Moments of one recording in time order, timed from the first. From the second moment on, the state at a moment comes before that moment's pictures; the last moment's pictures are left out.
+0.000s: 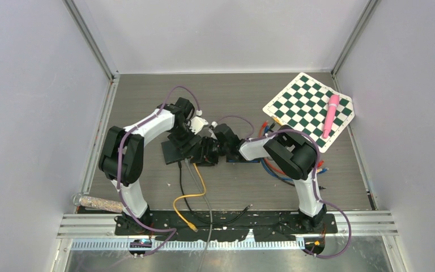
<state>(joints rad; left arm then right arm) -0.41 1.83 1.28 -0.88 0.14 0.47 0.79 2.07 1.07 0.35 -0.51 1.10</state>
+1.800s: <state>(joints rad) -0.41 1.82 1.27 -0.86 0.12 0.47 0.80 2.12 0.91 0.79 -0.36 1.34</state>
